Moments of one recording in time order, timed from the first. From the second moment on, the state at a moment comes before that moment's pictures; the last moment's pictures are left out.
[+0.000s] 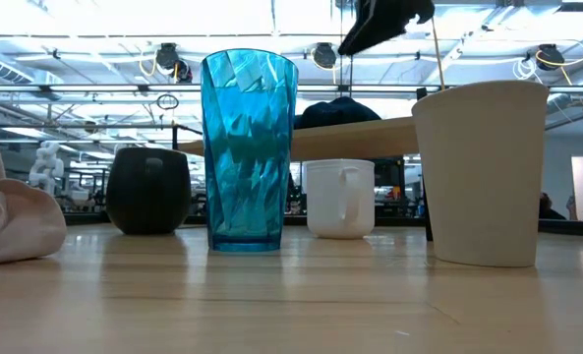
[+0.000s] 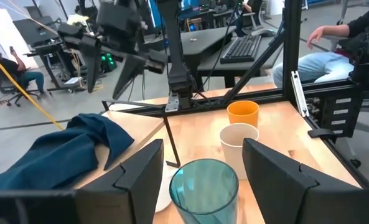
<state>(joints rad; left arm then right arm) -0.68 0.90 0.69 0.05 -0.74 0.04 -0.10 1.36 1.28 -0.64 0.19 -0.49</state>
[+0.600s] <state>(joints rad) -0.68 0.90 0.69 0.02 -0.76 0.02 -0.11 1.43 1.28 -0.72 0.15 -0.43</state>
